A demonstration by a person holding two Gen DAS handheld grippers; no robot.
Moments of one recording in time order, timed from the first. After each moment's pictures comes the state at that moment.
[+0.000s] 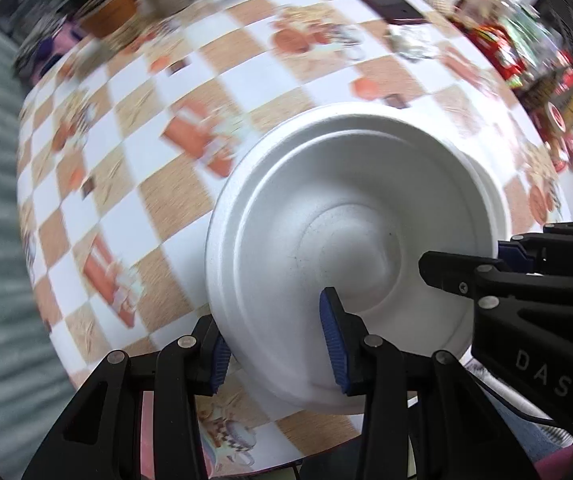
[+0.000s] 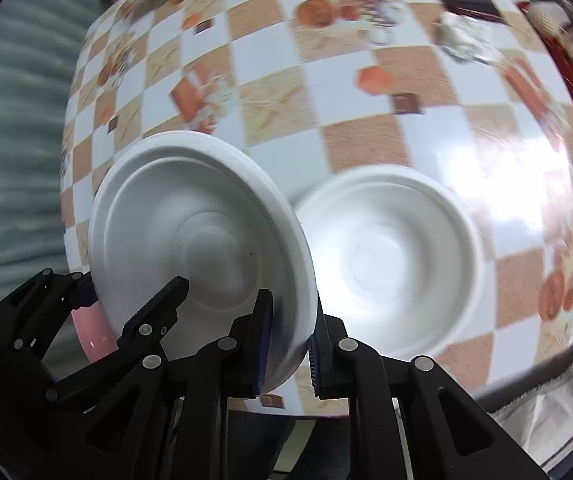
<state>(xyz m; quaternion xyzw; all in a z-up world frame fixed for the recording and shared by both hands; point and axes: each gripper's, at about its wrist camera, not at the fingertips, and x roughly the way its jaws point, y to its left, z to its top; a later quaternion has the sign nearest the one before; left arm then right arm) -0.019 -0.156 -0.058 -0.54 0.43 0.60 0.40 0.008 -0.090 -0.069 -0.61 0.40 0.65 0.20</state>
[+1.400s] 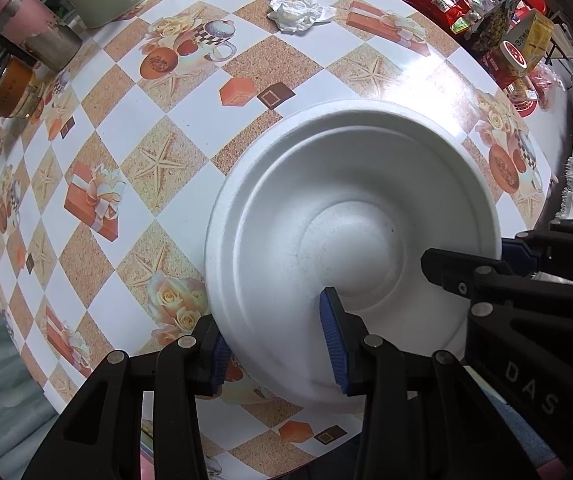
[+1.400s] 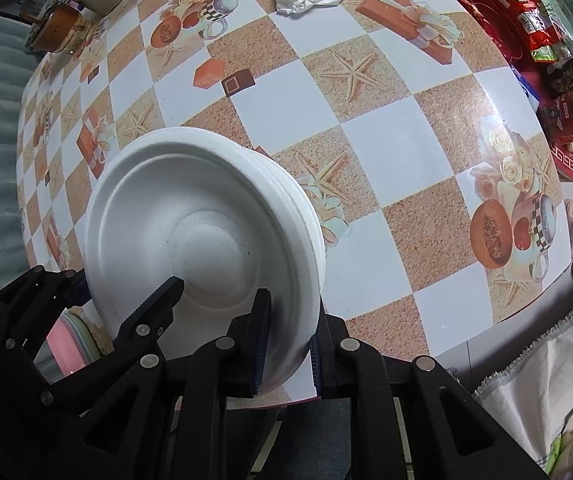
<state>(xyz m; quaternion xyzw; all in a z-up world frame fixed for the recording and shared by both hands) 0.041 -0.105 -0.091 -0.52 0.49 0.53 0.46 0.085 -0.049 -0.088 -0.59 0.46 0.61 0.29</state>
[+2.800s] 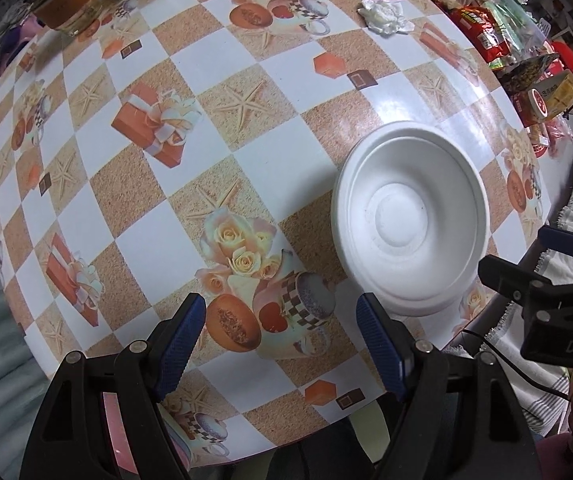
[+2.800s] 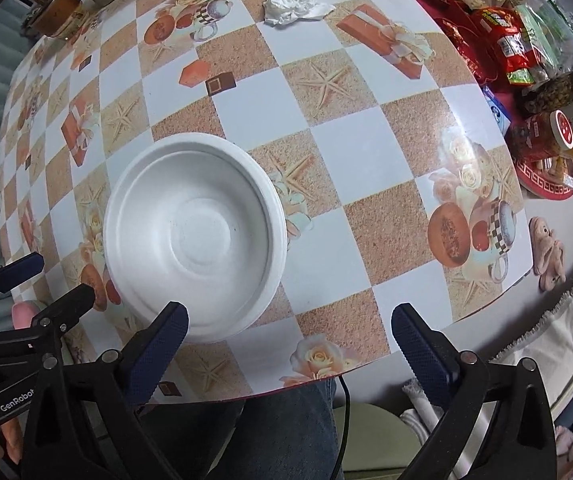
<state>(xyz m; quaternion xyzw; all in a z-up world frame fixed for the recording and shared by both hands) -0.021 -0.147 -0.074 -0.59 0.43 0.55 0.41 0.101 -0.052 -0.068 -0.61 0.40 0.61 0.32</state>
